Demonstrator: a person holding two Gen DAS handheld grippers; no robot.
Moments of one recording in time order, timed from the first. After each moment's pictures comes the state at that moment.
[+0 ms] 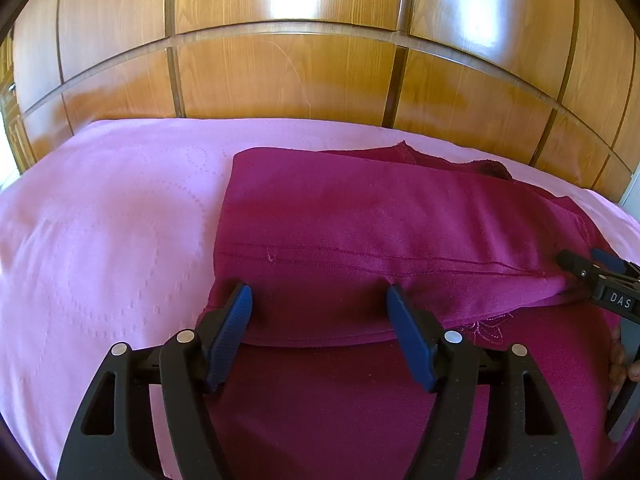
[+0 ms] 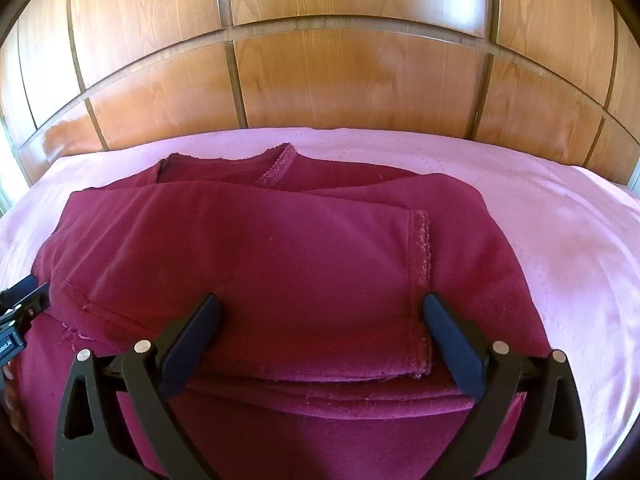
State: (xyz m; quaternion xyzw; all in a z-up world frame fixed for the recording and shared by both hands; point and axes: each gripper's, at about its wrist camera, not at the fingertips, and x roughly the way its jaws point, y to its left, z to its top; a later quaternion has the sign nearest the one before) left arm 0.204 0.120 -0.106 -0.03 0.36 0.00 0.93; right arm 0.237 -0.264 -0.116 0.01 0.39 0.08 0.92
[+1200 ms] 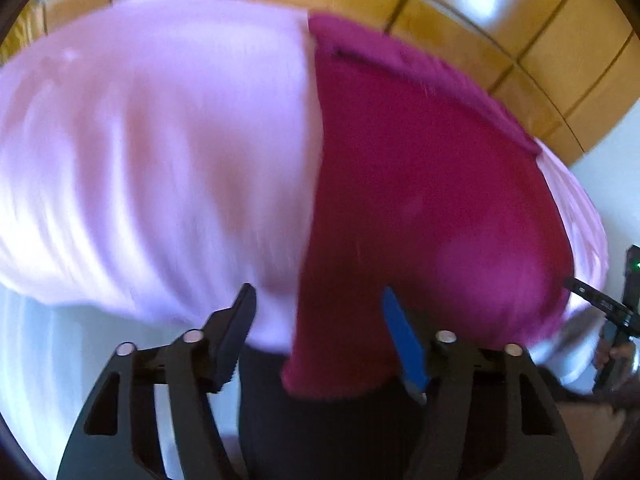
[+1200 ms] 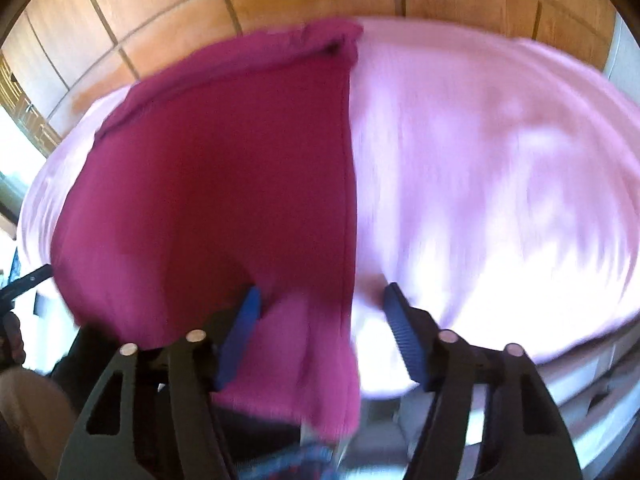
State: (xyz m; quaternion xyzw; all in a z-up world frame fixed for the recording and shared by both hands) left arm -0.023 0.189 -0.141 -0.14 0.51 -0.09 0.85; right arm -0.009 -0.384 -0.128 0.06 0.53 0.11 0.84
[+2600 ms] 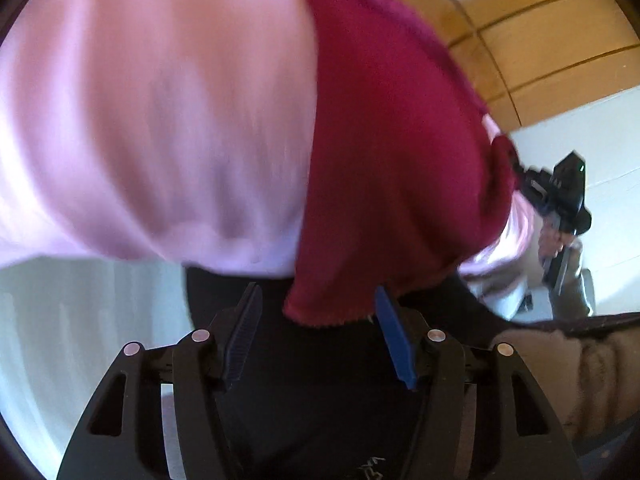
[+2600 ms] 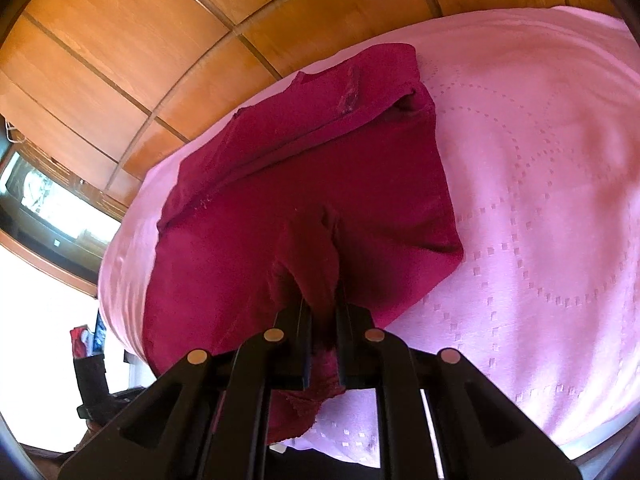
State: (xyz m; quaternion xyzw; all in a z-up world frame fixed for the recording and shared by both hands) left arm -0.033 0.223 -0.178 -0.22 0.56 -0.24 0.76; right arm 0.087 -0.356 -0.099 0.21 0.50 0.21 0.82
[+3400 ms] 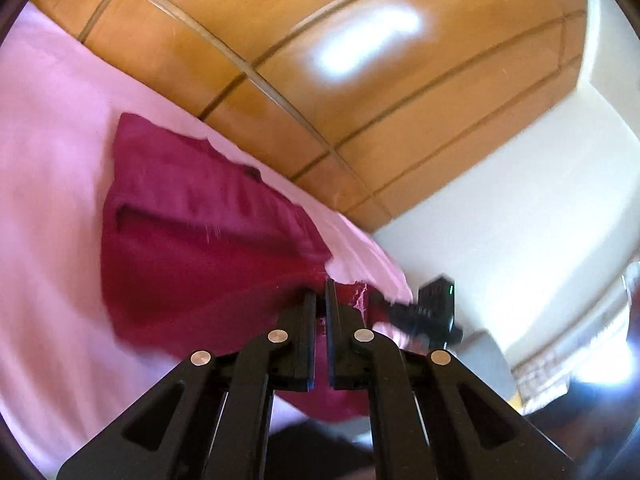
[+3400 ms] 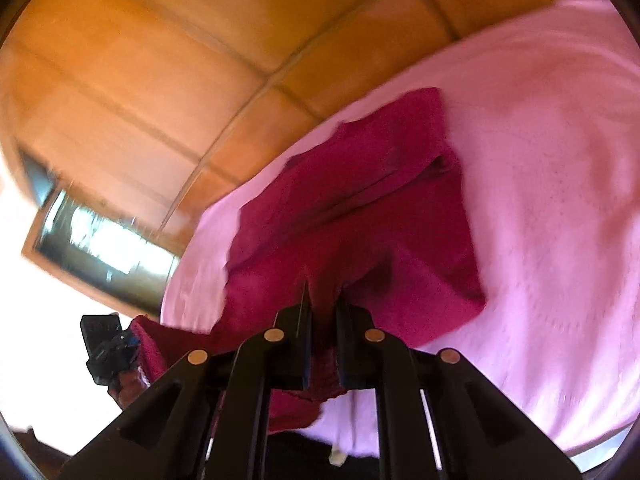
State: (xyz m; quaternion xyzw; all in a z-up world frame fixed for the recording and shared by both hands) left arm 0.080 0.220 -0.015 -0.34 0.33 -0.37 0.80; right arm 0.102 -0.393 -0.069 0.32 0.44 0.25 0.80
